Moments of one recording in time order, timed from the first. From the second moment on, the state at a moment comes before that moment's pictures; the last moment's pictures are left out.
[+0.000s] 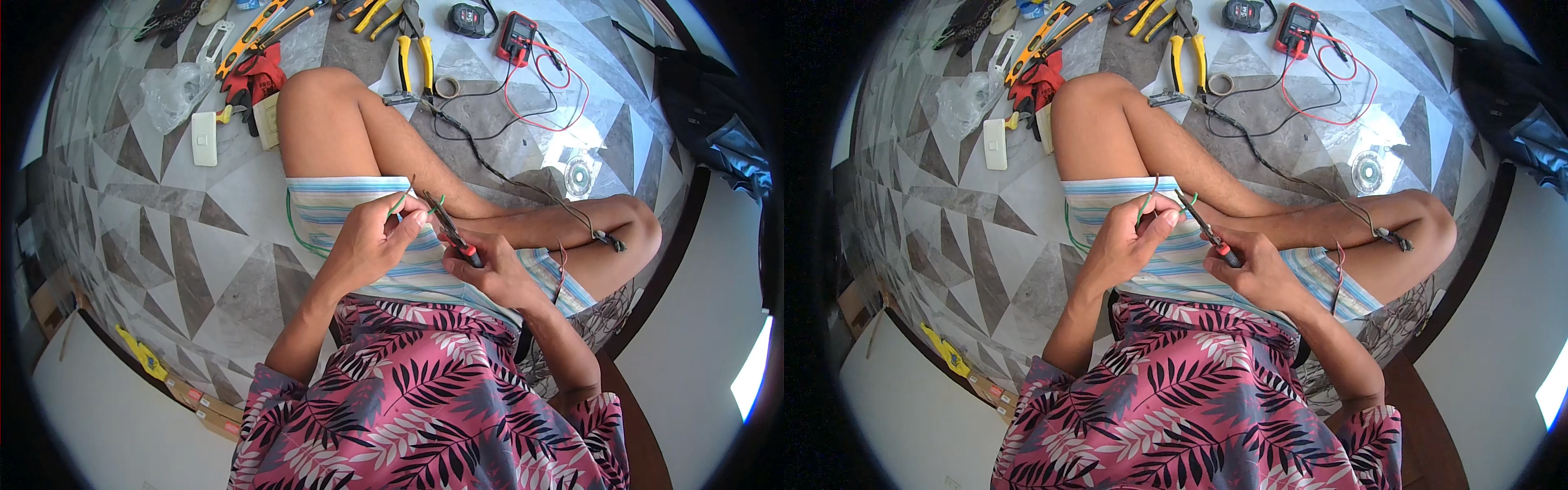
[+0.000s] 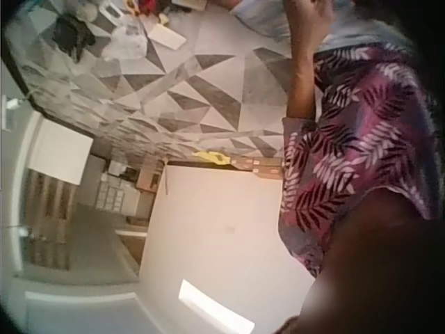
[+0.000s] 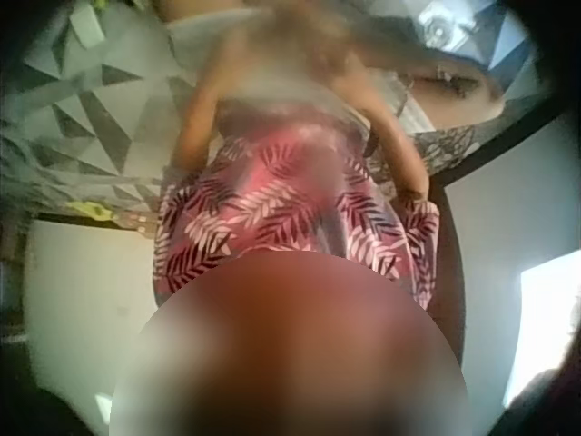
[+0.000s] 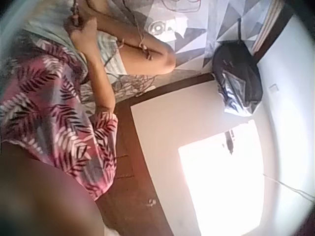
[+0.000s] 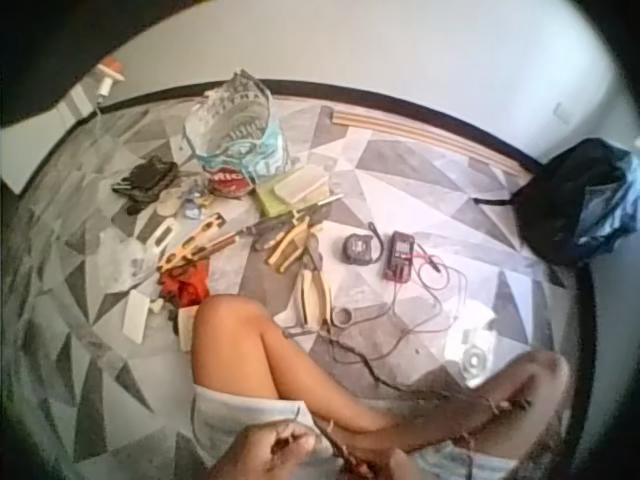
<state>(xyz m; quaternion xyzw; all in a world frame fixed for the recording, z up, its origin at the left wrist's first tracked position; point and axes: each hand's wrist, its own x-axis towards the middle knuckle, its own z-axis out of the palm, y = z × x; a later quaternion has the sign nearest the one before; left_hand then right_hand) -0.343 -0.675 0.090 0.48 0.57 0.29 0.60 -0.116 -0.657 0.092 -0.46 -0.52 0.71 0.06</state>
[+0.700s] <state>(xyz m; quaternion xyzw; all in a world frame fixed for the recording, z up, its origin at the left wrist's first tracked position) -0.325 -0.679 0.092 0.36 0.57 0.32 0.67 -0.124 -0.656 0.090 -0.50 -0.56 0.65 0.09</state>
